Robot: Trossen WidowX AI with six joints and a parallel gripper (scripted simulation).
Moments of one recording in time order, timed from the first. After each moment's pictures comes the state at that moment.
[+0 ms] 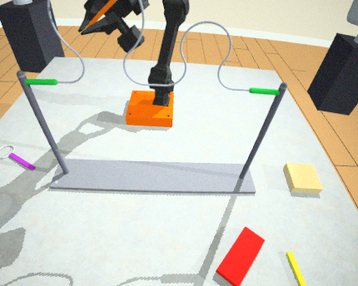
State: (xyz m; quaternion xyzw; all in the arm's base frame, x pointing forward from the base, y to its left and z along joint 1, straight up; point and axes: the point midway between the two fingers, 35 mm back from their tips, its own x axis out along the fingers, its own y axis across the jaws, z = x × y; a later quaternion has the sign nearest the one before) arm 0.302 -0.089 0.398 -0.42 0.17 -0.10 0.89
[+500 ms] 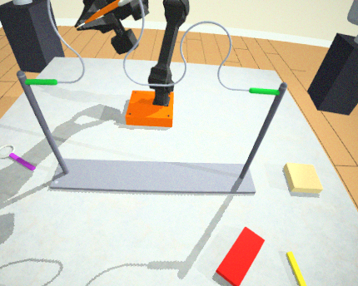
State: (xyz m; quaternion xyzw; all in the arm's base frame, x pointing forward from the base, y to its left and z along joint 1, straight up) arm 0.303 -0.093 0.403 -0.50 0.15 -0.12 0.84
